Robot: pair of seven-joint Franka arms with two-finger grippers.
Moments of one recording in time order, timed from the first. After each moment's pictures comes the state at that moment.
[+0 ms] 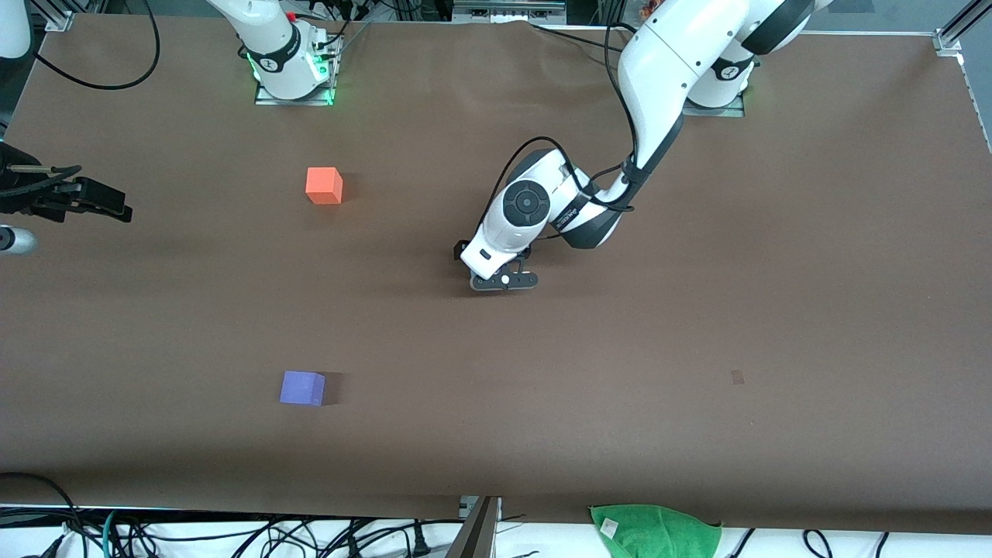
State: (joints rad) left arm -0.52 0.82 -0.30 -1.46 -0.04 2.28 -0.82; right arm 0.00 0.18 -0.04 -1.44 0.00 1.51 -0.05
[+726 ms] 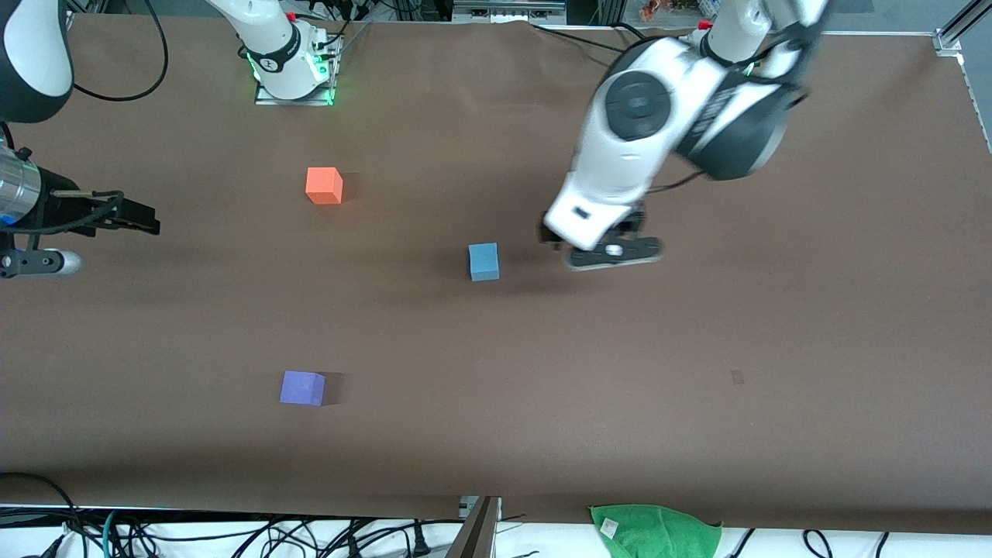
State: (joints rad) left arm -0.31 0.38 -0.26 -1.42 0.08 1.75 -0.71; right arm 0.03 0.24 -0.04 -1.44 0.00 1.53 -0.05
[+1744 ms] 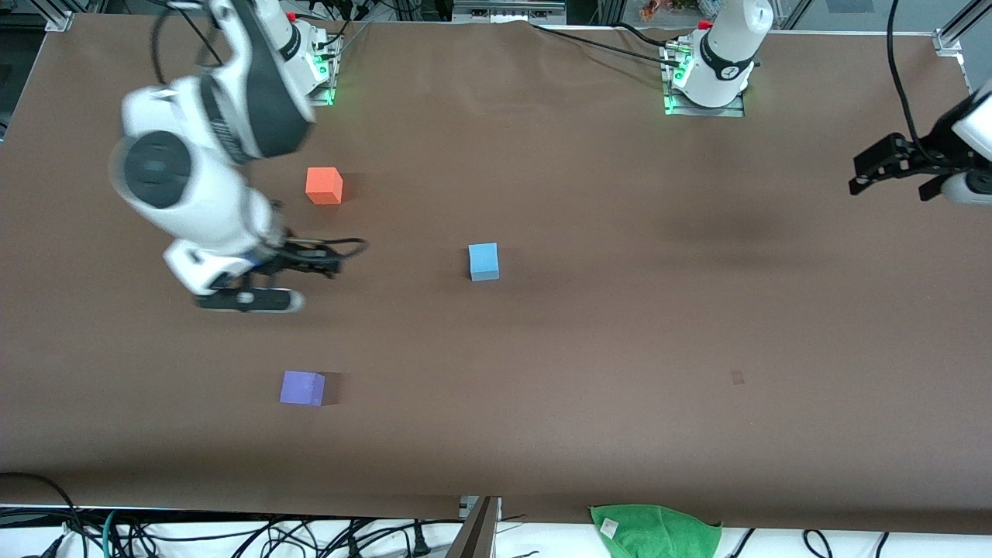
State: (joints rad) left arm -0.04 -0.01 0.07 -1.61 -0.02 1.59 0.06; right arm 0.43 0.43 -0.02 -1.44 0.00 1.85 0.44
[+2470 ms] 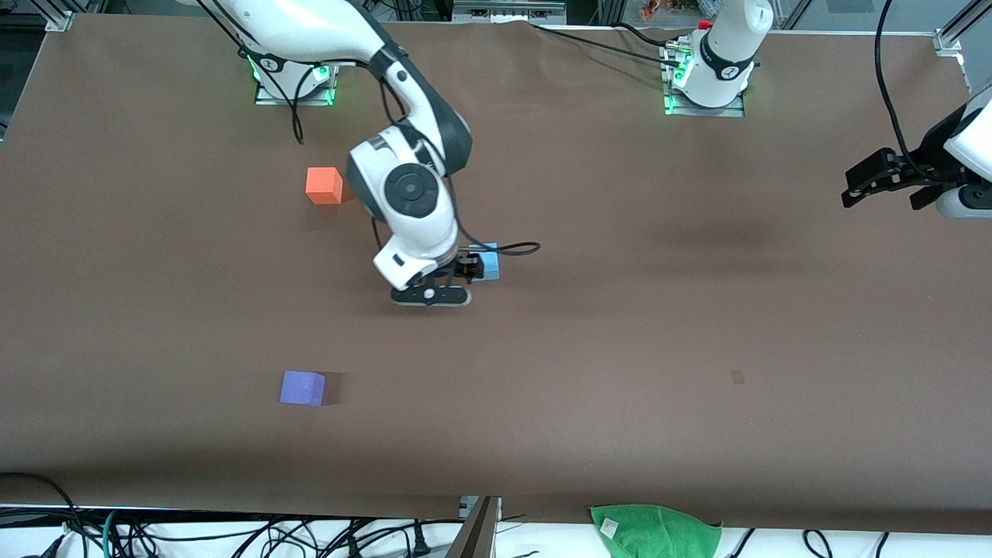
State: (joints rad) left arm -0.03 0.01 0.03 -1.60 -0.02 1.60 -0.01; right arm 0.69 0.66 -0.02 -1.44 0.00 2.14 0.69
